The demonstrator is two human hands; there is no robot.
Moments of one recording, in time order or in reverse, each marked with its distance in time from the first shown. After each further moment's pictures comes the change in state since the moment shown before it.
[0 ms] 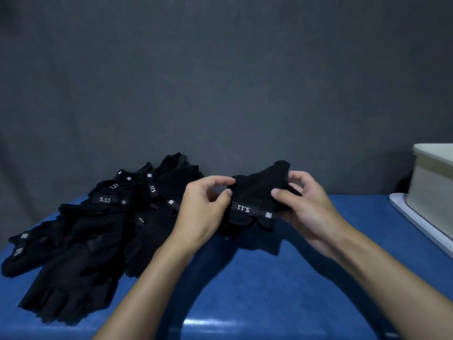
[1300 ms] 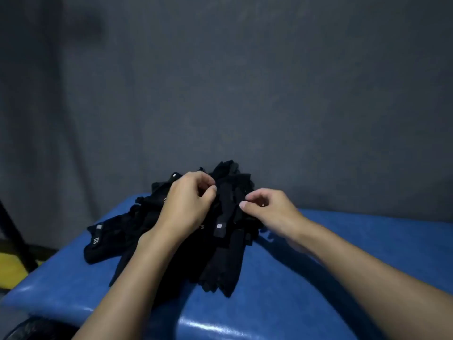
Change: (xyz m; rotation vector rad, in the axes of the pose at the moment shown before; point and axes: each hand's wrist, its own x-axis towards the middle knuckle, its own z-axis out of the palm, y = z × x) left_hand 0.018 -0.027 -0.126 0.499 0.177 0.038; right_hand 0.038 0.040 0.125 -0.532 -0.269 0.026
